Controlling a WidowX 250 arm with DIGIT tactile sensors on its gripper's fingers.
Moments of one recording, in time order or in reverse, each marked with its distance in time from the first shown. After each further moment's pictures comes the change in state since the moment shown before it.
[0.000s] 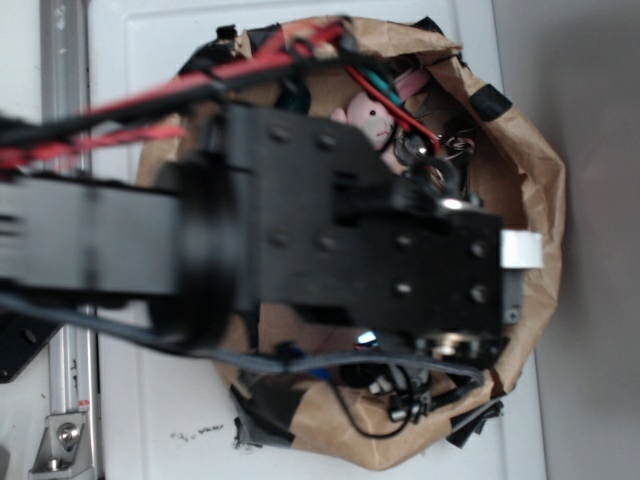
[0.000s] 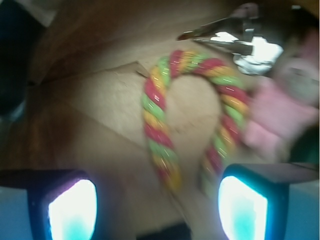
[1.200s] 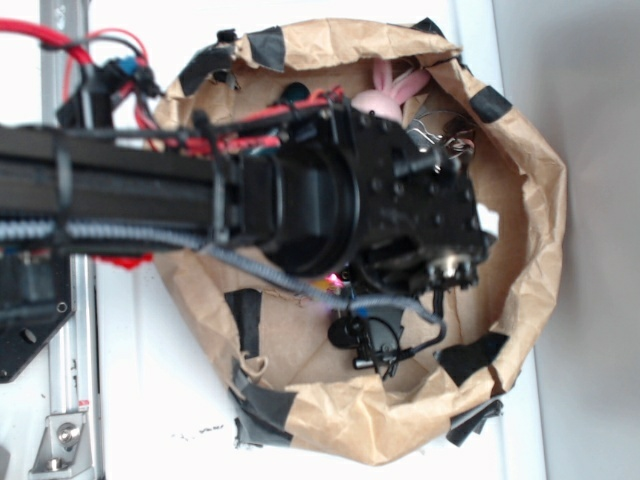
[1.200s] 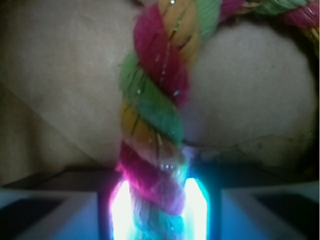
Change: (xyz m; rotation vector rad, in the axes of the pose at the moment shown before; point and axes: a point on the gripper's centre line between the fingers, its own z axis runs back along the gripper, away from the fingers) arm -0.002 0.000 -0.058 -0.126 0.107 -0.182
